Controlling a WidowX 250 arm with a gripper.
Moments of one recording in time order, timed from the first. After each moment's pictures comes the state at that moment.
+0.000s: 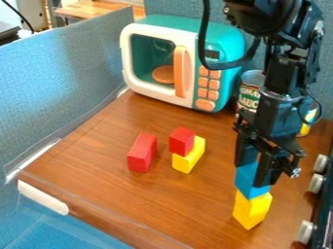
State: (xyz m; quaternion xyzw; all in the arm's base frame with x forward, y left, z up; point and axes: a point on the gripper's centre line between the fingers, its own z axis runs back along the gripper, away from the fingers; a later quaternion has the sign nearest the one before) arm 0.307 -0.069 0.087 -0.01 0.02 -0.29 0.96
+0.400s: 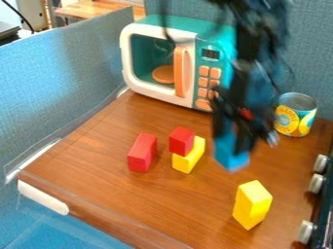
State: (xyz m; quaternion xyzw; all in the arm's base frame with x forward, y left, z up) arm 0.304 -0.020 0.131 0.00 -0.04 -0.20 0.98
